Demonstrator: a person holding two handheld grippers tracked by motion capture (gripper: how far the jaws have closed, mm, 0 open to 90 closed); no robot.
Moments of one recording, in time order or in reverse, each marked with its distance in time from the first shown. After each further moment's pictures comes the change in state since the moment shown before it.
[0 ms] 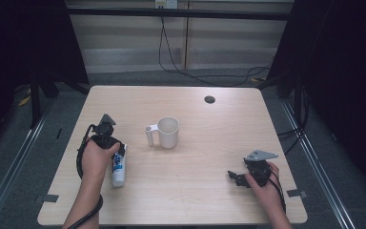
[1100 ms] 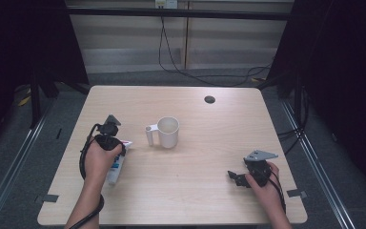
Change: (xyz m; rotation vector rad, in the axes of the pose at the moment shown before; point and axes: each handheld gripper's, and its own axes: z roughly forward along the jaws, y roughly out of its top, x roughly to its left) left arm -0.011 -0.001 -0.010 -0.050 -0.018 0.127; right arm 0.000 0.000 0.000 -0.001 0.000 -0.002
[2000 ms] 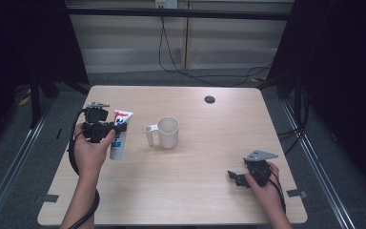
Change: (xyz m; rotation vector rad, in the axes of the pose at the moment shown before) left arm -0.013 -0.005 -0.076 -0.507 -0.128 0.149; right arm 0.000 0.000 0.000 -0.001 -0.001 -0.002
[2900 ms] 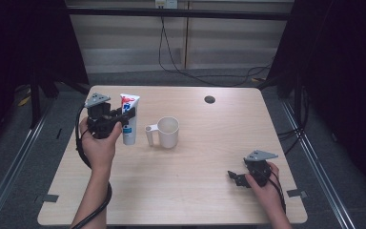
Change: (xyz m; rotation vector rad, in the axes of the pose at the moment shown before) left arm -0.025 0.014 -0.008 -0.303 -0.060 0.045; right arm 0.000 0.000 0.000 0.000 0.000 0.000
